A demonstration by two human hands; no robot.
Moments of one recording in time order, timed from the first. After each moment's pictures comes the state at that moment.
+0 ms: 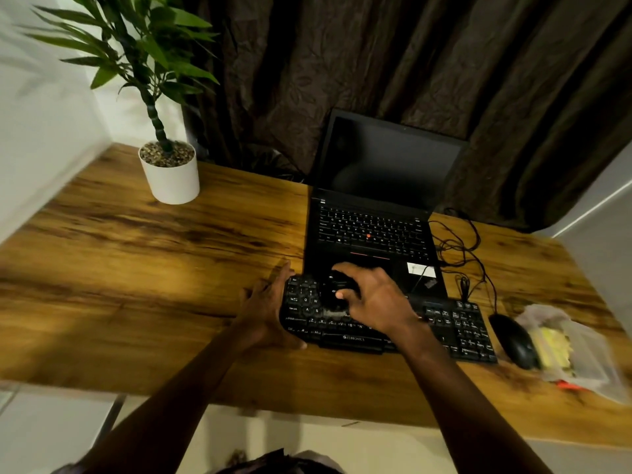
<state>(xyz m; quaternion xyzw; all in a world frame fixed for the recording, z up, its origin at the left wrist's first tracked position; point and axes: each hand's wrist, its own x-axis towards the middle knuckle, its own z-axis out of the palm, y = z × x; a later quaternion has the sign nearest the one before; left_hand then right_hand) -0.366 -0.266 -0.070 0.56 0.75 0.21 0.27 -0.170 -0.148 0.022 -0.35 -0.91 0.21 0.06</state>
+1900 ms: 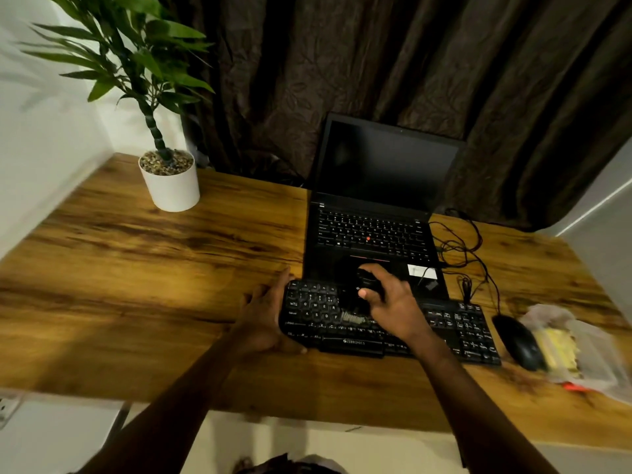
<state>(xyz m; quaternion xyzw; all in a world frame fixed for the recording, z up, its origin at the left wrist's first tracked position) -0.365 -0.268 -0.071 0.56 0.75 0.23 0.26 -0.136 -0.126 -0.001 -0.38 -0.85 0.32 0.17</state>
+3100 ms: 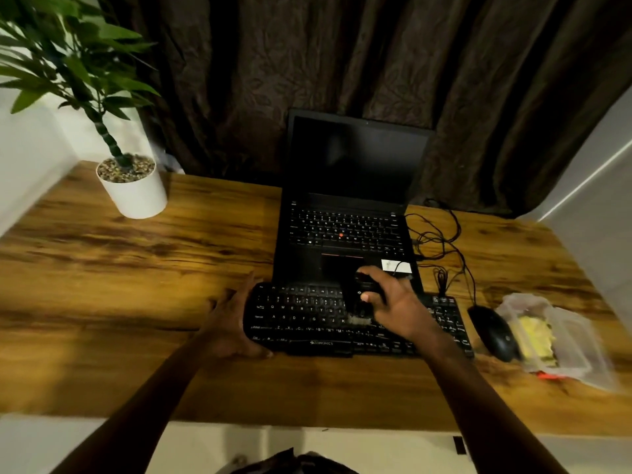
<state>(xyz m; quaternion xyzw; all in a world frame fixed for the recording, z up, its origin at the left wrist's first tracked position) -0.364 -0.265 -0.069 0.55 0.77 0.19 0.27 -0.078 -0.088 -0.001 -0.42 -0.85 0.30 0.08</state>
